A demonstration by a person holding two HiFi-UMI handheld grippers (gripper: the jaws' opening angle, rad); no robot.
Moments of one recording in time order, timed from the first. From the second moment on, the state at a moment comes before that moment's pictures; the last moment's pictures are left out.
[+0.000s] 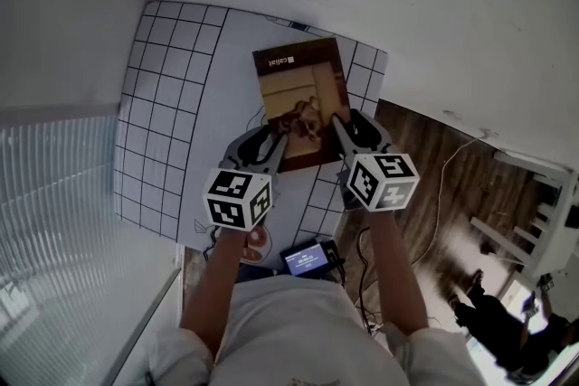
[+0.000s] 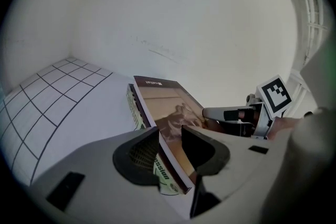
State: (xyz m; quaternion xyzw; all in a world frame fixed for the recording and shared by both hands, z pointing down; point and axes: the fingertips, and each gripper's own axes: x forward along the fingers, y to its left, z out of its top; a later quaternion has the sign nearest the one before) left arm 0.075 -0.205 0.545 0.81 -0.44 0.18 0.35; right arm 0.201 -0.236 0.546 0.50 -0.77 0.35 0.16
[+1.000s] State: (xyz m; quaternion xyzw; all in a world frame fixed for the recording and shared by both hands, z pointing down) left arm 0.074 -0.213 0.543 0.81 -0.45 0.24 0.30; right arm 0.195 -0.242 0.544 0.49 -0.80 0.28 0.21
